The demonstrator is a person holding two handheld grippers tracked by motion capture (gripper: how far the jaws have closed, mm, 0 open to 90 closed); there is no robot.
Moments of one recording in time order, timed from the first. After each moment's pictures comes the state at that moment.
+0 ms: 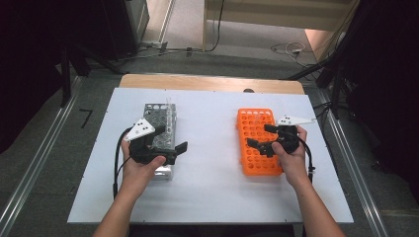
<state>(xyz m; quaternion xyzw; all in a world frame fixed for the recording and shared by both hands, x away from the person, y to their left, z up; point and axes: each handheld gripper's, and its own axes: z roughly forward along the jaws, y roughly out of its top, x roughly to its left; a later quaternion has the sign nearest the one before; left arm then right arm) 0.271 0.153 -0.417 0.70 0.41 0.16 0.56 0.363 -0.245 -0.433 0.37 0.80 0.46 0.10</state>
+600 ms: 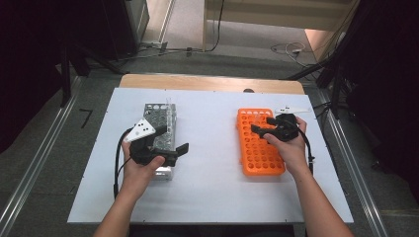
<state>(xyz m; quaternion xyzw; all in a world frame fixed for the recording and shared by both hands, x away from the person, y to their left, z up) 0.271 0.150 -0.417 0.71 0.40 0.16 0.56 0.401 -0.248 -0.438 0.43 0.79 0.41 0.14</state>
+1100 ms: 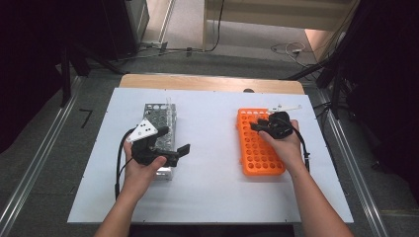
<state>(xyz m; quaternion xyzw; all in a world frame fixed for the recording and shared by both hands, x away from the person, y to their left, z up) 0.272 0.148 -0.419 0.71 0.40 0.15 0.56 0.415 -0.235 -0.448 0.42 0.81 0.37 0.14</state>
